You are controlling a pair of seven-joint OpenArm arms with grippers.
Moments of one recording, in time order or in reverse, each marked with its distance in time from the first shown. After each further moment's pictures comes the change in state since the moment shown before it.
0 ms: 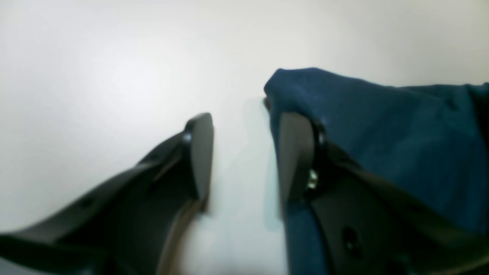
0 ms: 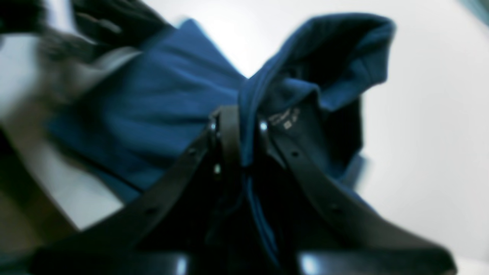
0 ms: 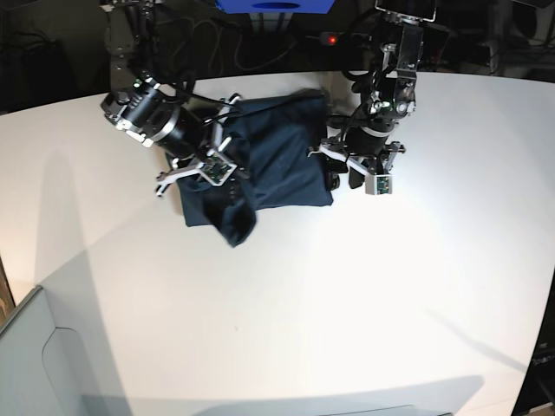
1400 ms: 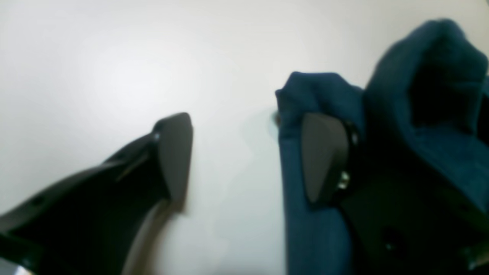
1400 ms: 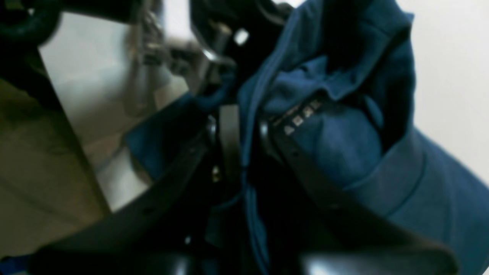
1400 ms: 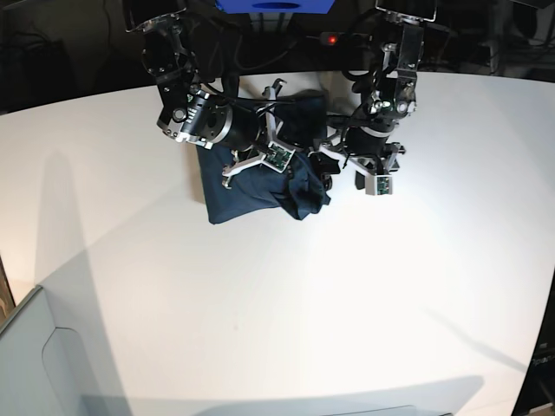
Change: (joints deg) left arm 0.3 0.0 -0.7 0.7 0.0 0.0 -0.1; right arm 5.9 -0.4 -14.2 -14.0 -0.4 0.0 -0.3
